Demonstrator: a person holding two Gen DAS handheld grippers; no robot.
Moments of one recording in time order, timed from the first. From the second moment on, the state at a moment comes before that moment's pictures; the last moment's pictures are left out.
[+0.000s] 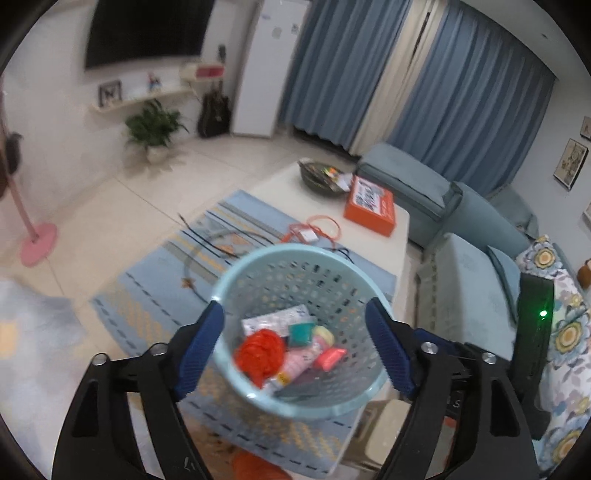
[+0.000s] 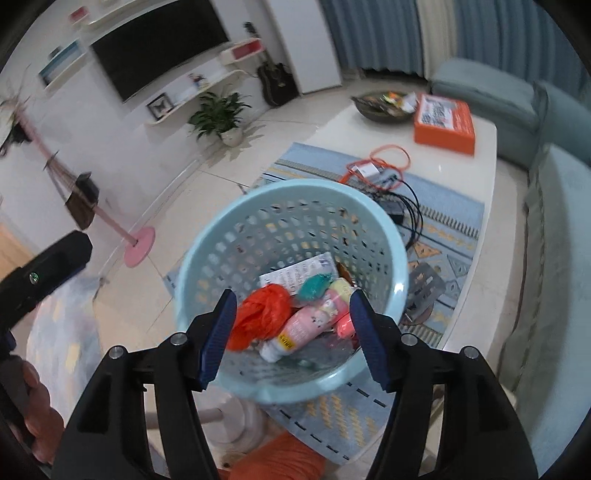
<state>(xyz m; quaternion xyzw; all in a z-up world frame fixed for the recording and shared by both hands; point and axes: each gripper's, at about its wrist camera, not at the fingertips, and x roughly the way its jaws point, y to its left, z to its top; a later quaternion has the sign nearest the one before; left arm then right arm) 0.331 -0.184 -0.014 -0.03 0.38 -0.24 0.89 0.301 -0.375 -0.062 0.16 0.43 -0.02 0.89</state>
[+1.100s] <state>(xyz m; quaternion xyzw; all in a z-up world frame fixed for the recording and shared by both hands) 0.154 -0.008 0.020 0.01 0.23 -0.06 0.97 0.148 -0.202 0.036 0.01 0.27 -0.03 0.96</state>
